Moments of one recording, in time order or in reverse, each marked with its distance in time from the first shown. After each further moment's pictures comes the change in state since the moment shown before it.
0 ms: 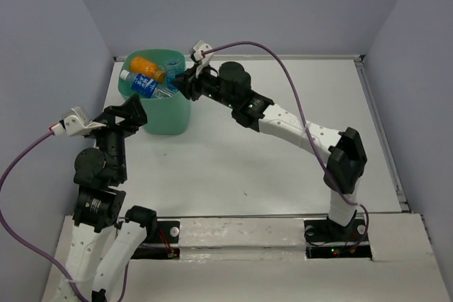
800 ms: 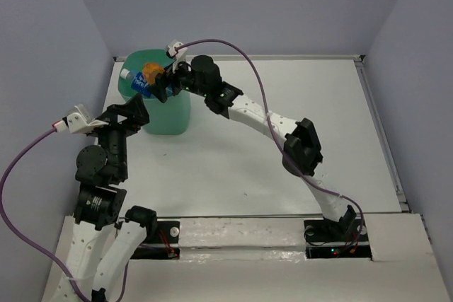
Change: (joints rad) left arm 0.000 0.029 0.000 -0.004 0.026 0.003; right arm -0.032 0.388 0.433 -0.117 -0.132 0.051
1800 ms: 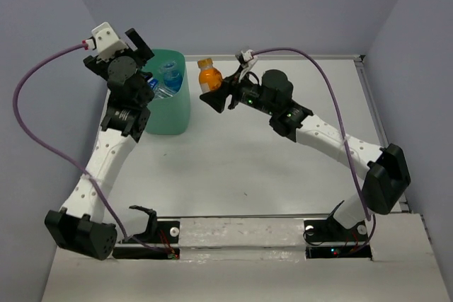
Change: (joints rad) left arm 0.001 0.730 0.433 0.311 -0.422 0.356; right arm -0.112 -0.805 -0.979 0.185 -0.033 0.247
